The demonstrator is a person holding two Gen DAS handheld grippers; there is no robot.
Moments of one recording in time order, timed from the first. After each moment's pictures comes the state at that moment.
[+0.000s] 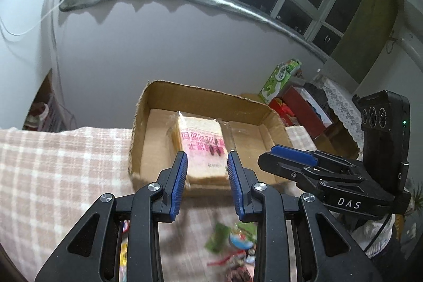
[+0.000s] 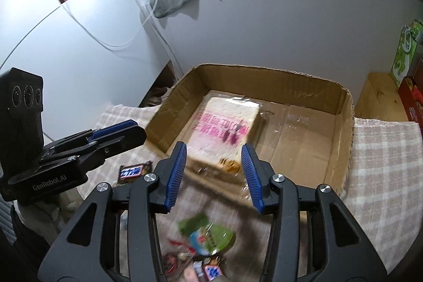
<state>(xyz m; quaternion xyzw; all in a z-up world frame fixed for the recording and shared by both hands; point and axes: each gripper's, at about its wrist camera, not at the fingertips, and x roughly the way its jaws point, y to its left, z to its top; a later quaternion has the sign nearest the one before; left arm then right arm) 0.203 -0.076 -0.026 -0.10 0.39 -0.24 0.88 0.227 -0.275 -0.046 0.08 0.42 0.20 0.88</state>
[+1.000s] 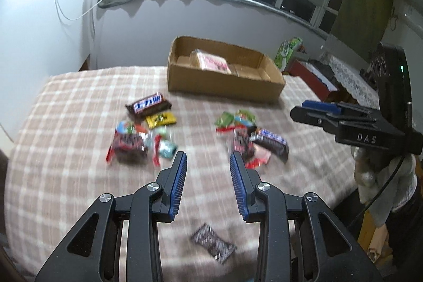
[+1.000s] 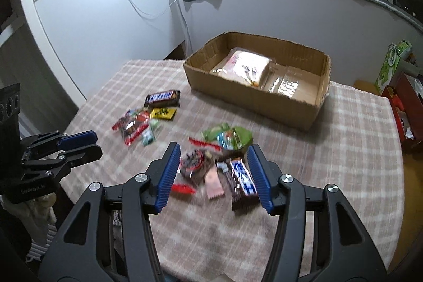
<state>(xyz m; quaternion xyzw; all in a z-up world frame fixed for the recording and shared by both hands) 0.022 -0.048 -0.051 -0.04 0.39 -0.18 0.90 0.069 -0.259 -0.045 -0.01 0.40 0.20 0.89</state>
